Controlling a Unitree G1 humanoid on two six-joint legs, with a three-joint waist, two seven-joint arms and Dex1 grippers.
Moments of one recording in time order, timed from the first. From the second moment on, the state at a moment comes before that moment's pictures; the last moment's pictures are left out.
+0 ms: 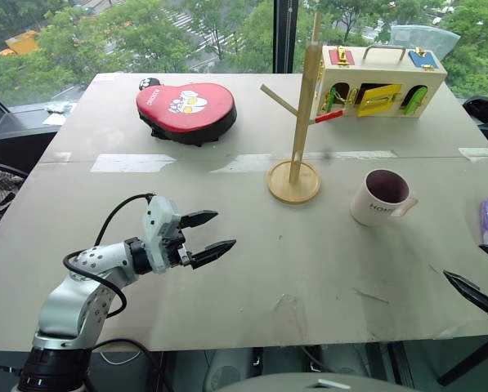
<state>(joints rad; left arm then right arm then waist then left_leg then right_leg) 0.03 0.70 0.15 -0.32 -0.59 0.41 -0.96 0.50 -0.59 -0.82 -0.63 0.36 0.58 1.02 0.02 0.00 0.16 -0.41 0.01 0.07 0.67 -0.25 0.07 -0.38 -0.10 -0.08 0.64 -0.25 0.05</state>
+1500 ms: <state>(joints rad) 0.03 0.64 0.11 -0.57 -0.73 0.39 -1.04 -0.06 -0.40 -0.25 -0.13 0.18 0.27 0.43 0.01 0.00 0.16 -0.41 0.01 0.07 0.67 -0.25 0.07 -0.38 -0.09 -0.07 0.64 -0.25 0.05</state>
